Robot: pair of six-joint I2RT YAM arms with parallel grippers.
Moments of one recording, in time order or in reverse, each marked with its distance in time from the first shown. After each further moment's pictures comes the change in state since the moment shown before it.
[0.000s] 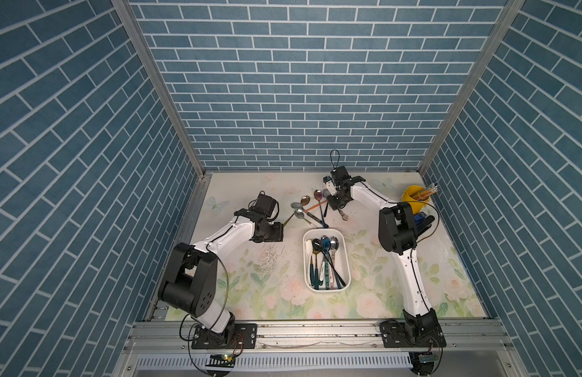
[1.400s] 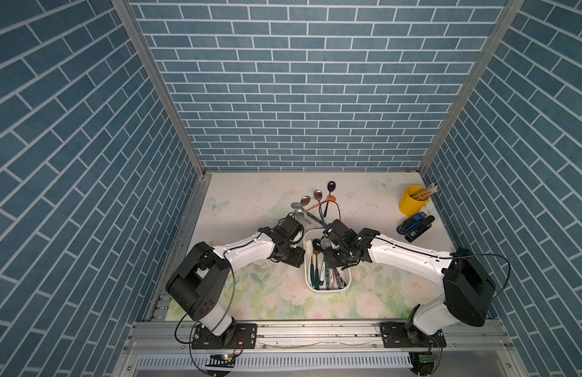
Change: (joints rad) left arm -0.301 0.021 -0.132 0.108 0.037 0.067; right arm 0.455 -0.867 -1.059 0.109 -0.003 0.779
